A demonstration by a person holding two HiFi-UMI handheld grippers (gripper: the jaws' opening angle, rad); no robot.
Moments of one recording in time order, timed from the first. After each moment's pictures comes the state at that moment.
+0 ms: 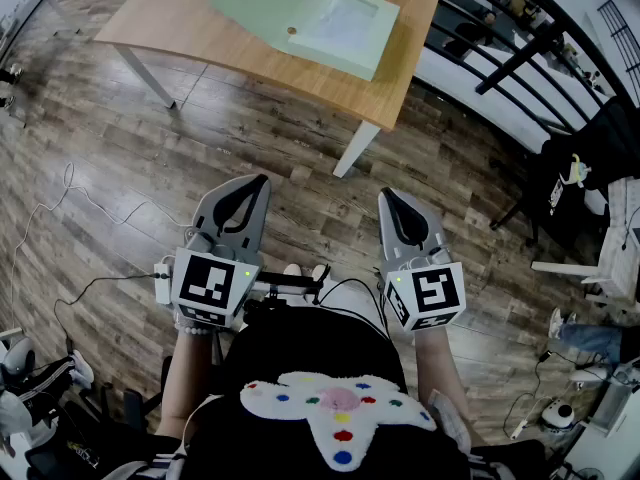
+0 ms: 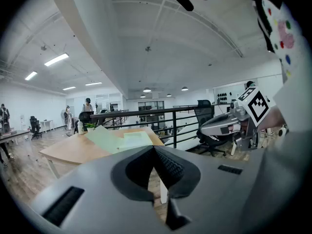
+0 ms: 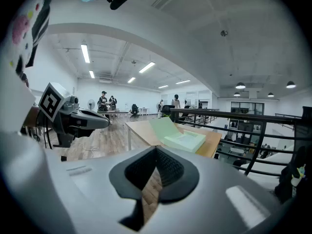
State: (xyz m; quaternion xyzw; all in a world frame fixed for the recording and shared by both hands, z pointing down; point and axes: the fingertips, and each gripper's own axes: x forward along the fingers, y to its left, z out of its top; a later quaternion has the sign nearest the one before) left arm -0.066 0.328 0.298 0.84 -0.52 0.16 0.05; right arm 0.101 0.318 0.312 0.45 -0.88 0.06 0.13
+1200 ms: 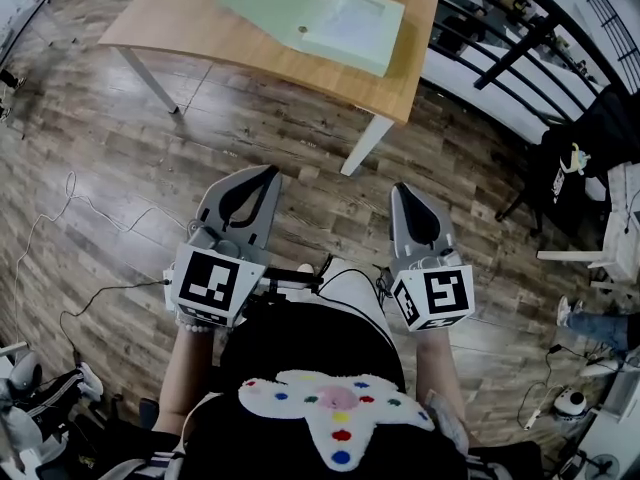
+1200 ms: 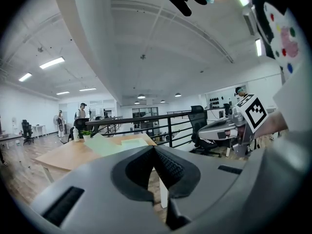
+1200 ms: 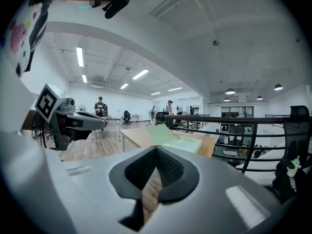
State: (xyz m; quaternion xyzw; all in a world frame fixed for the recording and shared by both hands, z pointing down) left arm -0.103 0.352 0.272 0.86 -0.49 0.12 0.03; right arm 0.064 0.349 0.295 0.50 -0.86 0.05 0.08
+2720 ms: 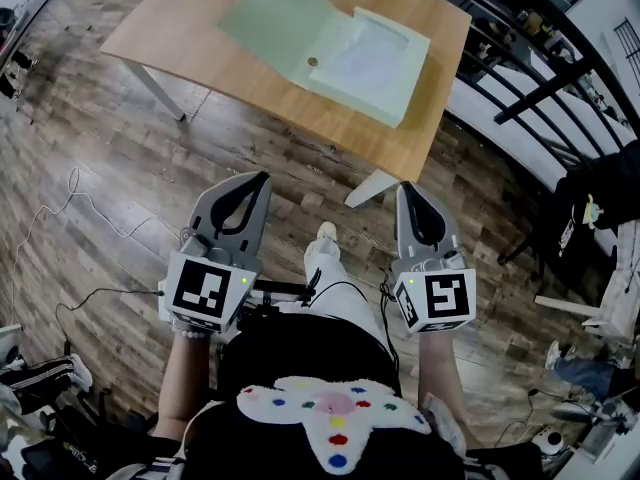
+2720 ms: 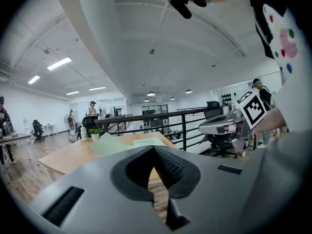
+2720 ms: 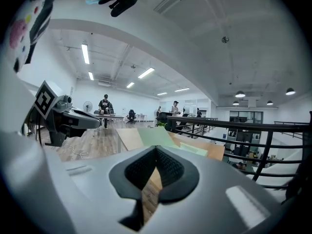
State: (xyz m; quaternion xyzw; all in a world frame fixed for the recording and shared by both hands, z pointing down) left arm -0.117 0.188 0.295 0.83 -0.54 0.13 0.04; right arm 0.061 0.158 0.310 0.47 -0.88 0.02 0.09
